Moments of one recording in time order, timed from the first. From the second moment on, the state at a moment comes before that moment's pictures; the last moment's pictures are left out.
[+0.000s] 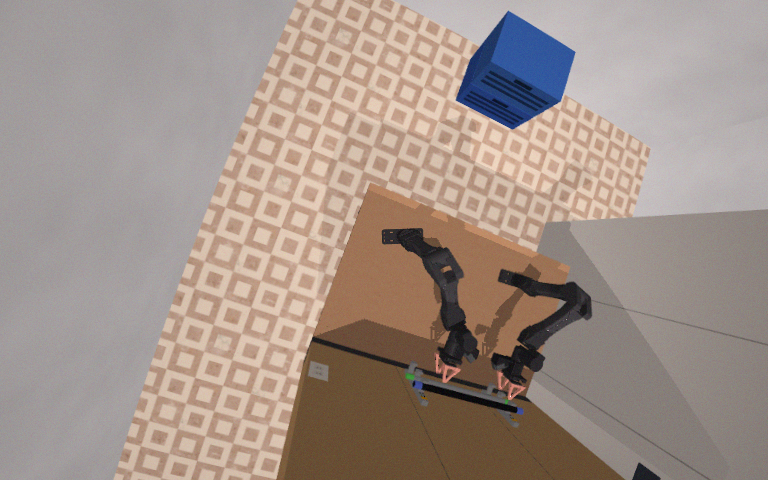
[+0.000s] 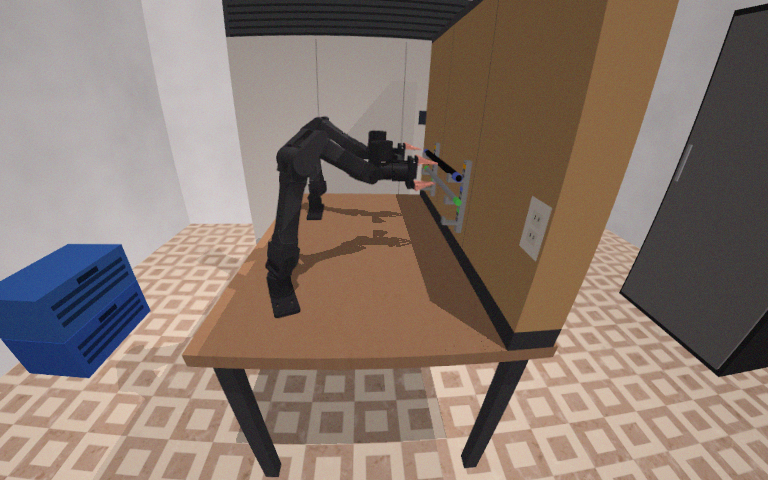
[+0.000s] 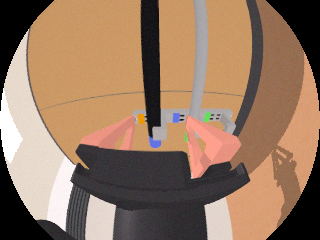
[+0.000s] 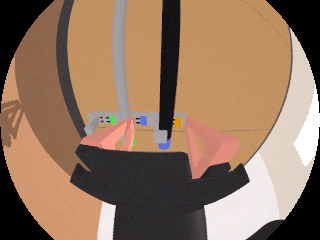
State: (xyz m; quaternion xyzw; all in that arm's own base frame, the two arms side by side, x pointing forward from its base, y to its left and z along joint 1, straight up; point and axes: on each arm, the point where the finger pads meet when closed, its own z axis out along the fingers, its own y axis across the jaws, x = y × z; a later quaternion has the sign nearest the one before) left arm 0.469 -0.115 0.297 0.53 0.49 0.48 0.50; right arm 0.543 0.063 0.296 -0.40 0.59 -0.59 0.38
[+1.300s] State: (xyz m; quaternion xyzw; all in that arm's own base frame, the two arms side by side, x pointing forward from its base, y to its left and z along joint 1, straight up) left arm 0.461 -0.113 0.262 0.52 0.49 0.48 0.50; right arm 0.532 0.063 0.274 -0.39 0.59 -0.59 0.39
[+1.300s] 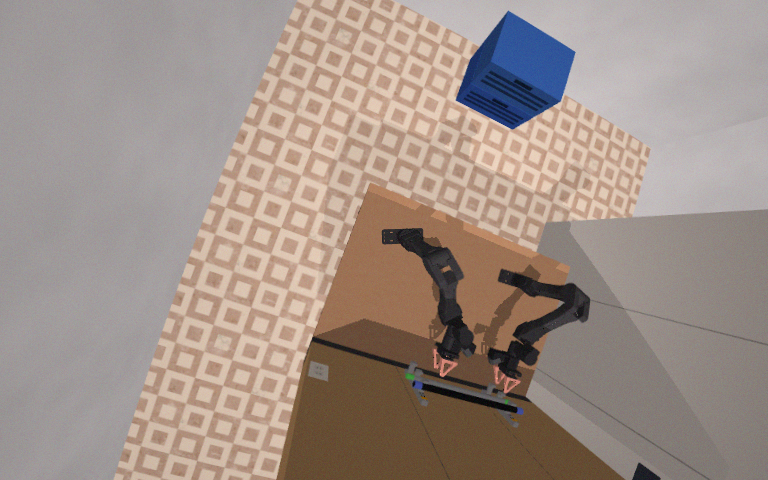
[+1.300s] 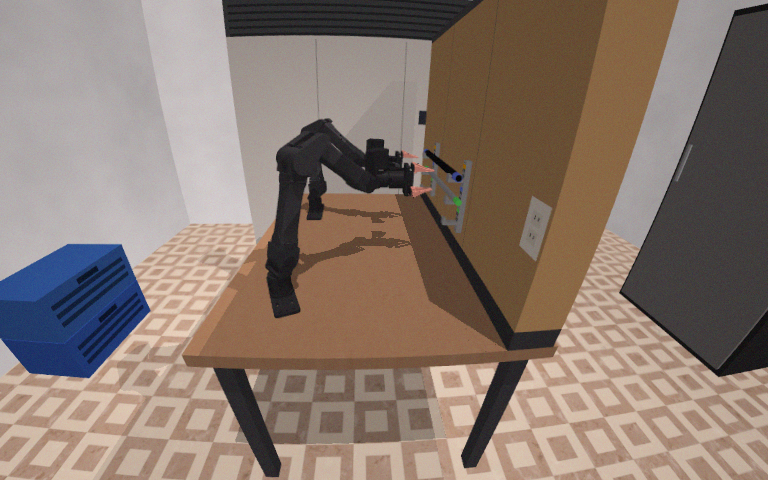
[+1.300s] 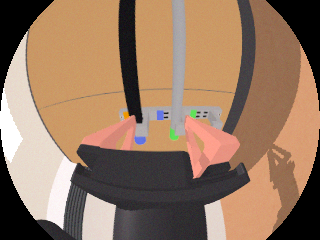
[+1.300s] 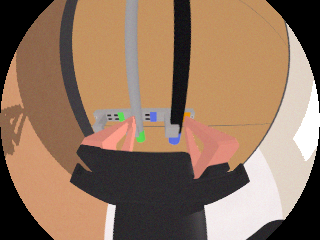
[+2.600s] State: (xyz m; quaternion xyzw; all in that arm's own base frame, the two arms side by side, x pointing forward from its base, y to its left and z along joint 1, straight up) left arm 0.465 -0.114 0.219 0.52 0.49 0.48 0.50; right arm 0.535 0.065 0.228 -0.39 0.59 -0.59 0.39
